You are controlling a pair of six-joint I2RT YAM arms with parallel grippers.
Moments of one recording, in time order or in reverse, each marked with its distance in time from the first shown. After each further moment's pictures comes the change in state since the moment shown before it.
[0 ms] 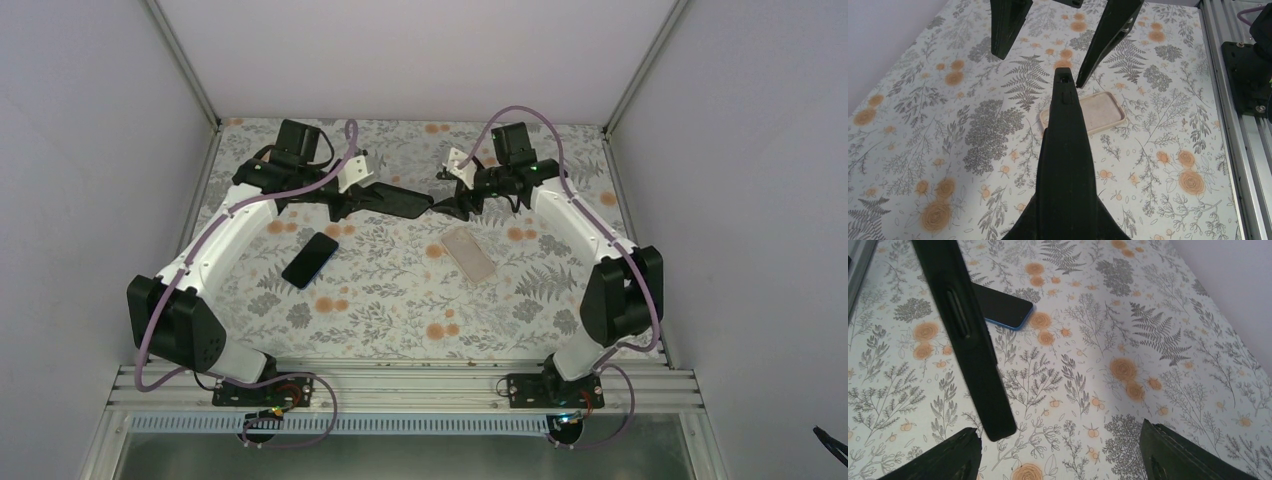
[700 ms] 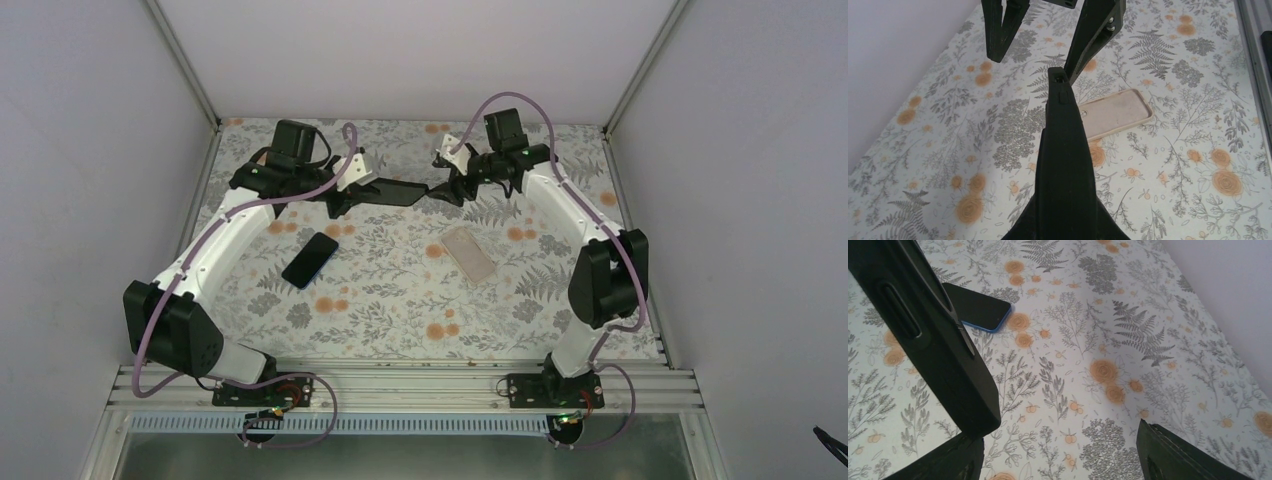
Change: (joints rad) left arm 0.001 -0.028 -0.030 0.064 -0.061 0.008; right arm -0.008 0.118 0.135 -0.016 0.047 0.016
